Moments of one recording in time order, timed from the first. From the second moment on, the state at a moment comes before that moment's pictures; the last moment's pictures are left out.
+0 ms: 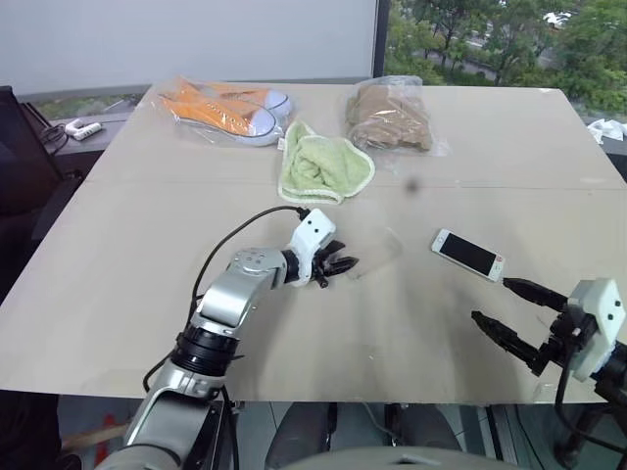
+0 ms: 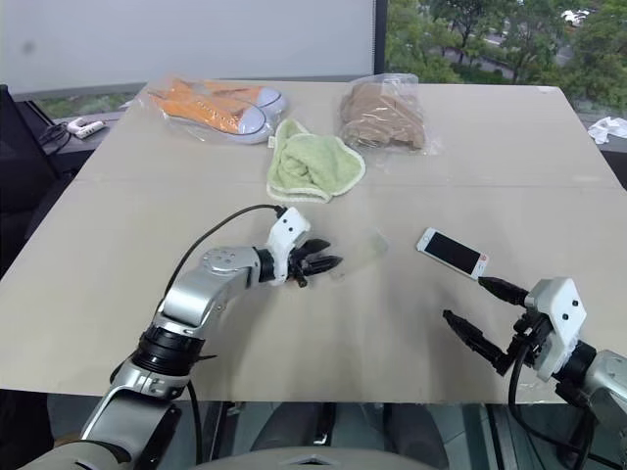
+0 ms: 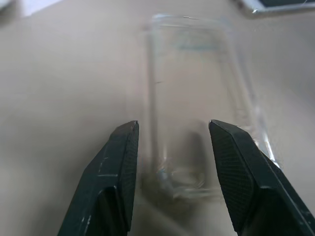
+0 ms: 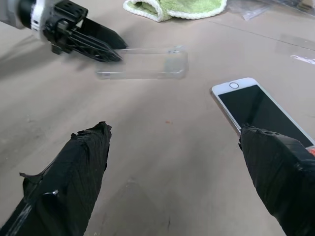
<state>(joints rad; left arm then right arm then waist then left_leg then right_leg) -0.45 0.43 -0.23 -0.03 -0.22 0.65 -0.76 0.46 -0.66 -0.41 -0.65 0.64 0.42 0.78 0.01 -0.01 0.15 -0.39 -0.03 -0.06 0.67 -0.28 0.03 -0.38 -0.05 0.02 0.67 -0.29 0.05</state>
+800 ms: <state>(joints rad) -0.55 0.43 -0.23 0.16 -0.18 0.51 -0.88 0.47 -0.61 -0.39 -0.65 0.60 0.40 0.76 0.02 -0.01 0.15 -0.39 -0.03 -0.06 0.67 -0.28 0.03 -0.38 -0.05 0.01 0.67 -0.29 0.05</state>
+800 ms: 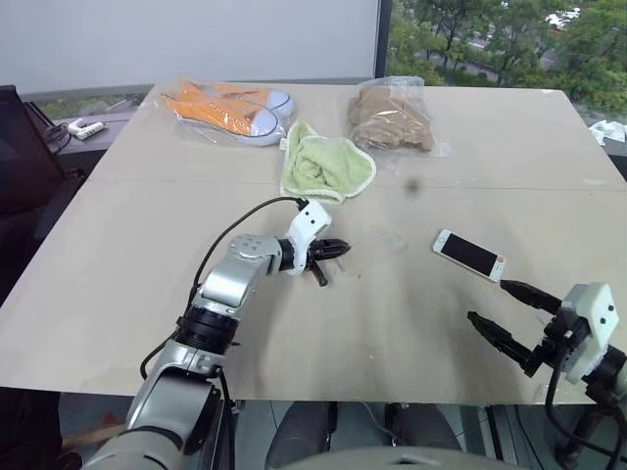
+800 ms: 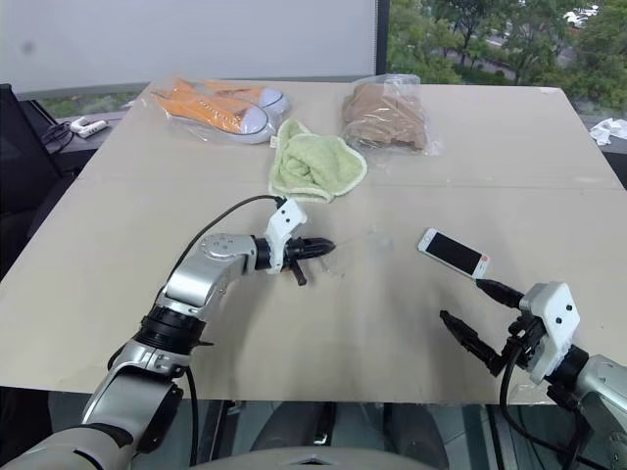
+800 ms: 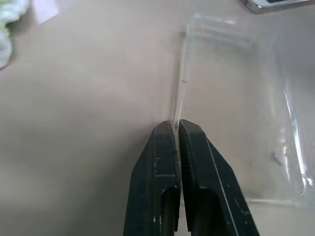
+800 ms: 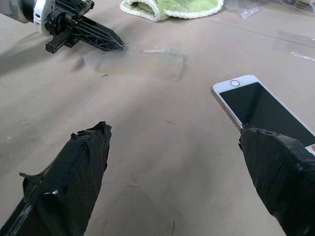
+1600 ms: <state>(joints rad) -0.62 0.47 -0.36 0.33 -0.03 -0.01 -1.16 0.53 -0.70 -0.40 -0.69 0.67 0.37 0.95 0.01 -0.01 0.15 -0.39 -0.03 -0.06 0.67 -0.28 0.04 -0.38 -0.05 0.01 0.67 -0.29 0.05</state>
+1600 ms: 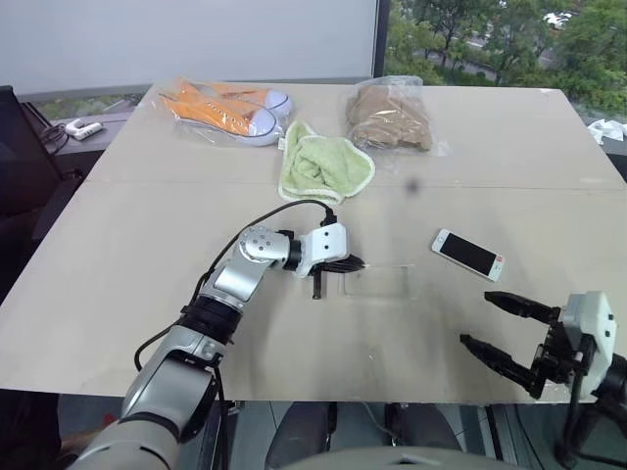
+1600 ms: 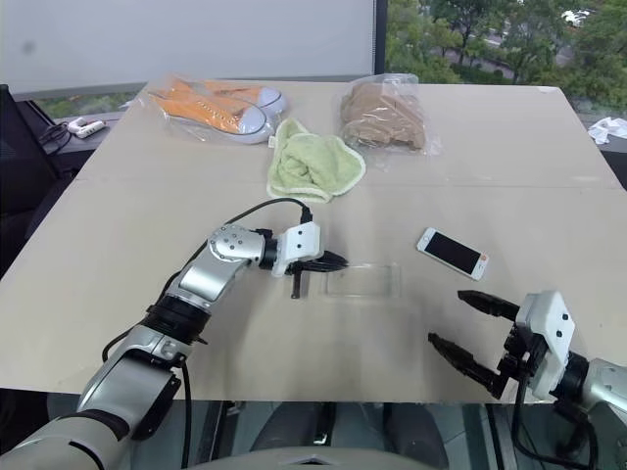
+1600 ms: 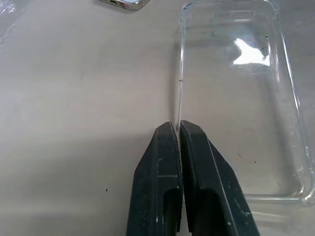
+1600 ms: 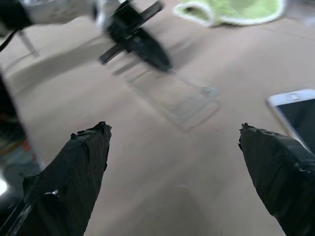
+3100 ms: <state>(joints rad) -0.15 1.00 0.18 -0.23 -0.56 0.45 -1.43 -0.35 -0.81 0.00 0.27 0.26 0.35 1.04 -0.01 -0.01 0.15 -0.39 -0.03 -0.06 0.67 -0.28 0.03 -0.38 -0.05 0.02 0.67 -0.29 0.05</state>
